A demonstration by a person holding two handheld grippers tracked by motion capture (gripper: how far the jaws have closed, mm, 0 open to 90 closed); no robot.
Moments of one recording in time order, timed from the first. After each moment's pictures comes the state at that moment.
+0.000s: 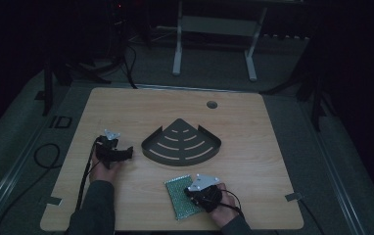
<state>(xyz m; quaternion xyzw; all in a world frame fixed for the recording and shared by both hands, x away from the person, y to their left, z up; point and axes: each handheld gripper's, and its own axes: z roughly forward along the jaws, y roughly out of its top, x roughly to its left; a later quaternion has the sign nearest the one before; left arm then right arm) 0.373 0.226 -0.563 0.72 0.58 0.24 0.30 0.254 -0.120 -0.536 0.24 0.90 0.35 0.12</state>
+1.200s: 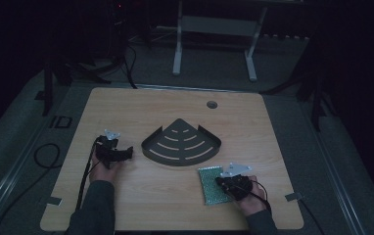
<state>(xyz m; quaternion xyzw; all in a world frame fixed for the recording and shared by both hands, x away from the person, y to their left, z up) 0.373 0.226 -0.563 0.72 0.58 0.24 0.30 0.285 -0.206 -0.529 0.32 0.88 0.31 0.16</state>
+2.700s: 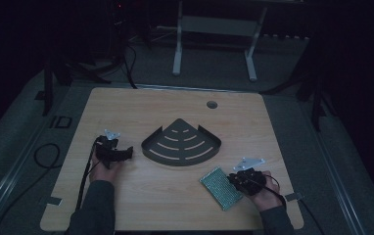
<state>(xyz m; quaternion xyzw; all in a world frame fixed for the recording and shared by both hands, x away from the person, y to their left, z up) 0.373 0.226 -0.563 0.72 0.58 0.24 0.30 0.294 -0.237 -0.506 0.34 0.89 0.27 0.15</state>
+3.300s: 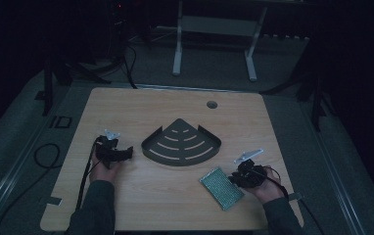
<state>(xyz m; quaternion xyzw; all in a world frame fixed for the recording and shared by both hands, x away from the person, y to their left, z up) 0.373 0.226 -0.563 0.72 0.58 0.24 0.30 0.318 -0.243 -0.505 0.36 0.90 0.23 0.08</state>
